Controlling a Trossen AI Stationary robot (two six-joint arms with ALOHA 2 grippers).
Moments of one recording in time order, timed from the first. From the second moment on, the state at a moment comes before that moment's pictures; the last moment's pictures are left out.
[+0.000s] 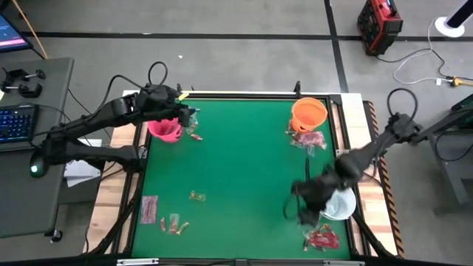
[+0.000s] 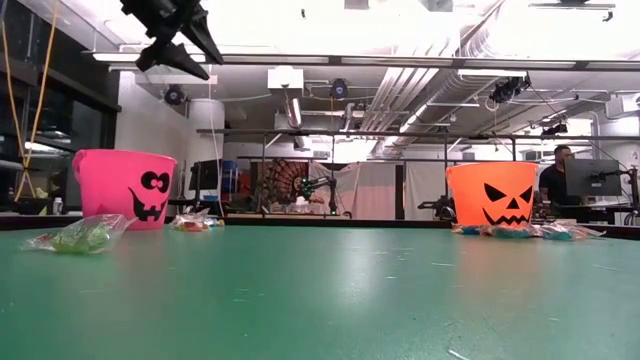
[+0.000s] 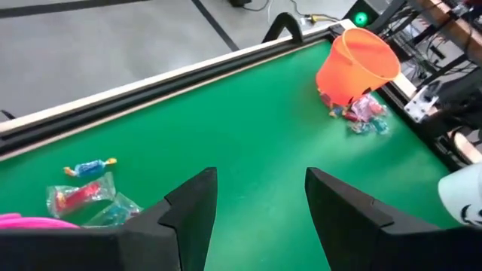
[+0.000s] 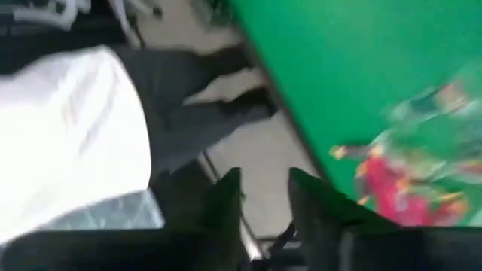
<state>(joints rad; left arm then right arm) 0.42 0.96 1.03 -0.70 -0.17 -0.54 0.62 1.34 1.22 -0.77 -0.36 1.35</state>
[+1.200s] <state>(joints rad) 0.46 0.96 1.03 -0.70 -0.17 -0.50 0.89 1.92 1.33 -1.14 -0.47 1.28</state>
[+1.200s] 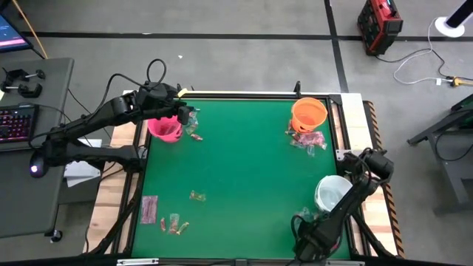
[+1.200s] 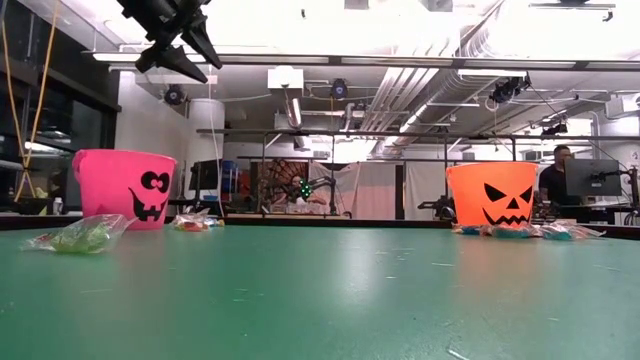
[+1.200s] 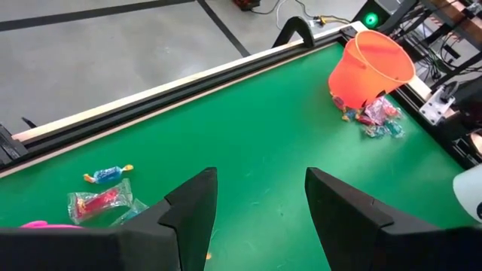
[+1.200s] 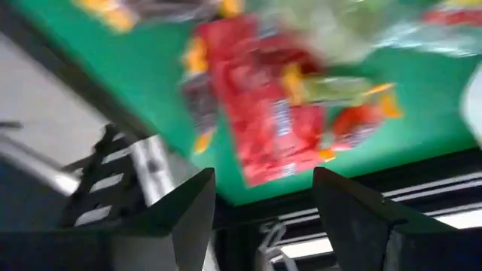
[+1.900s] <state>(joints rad) 0.46 0.96 1.03 -0.68 -0.14 -0.50 0.91 1.92 1.33 -1.19 -0.41 1.16</state>
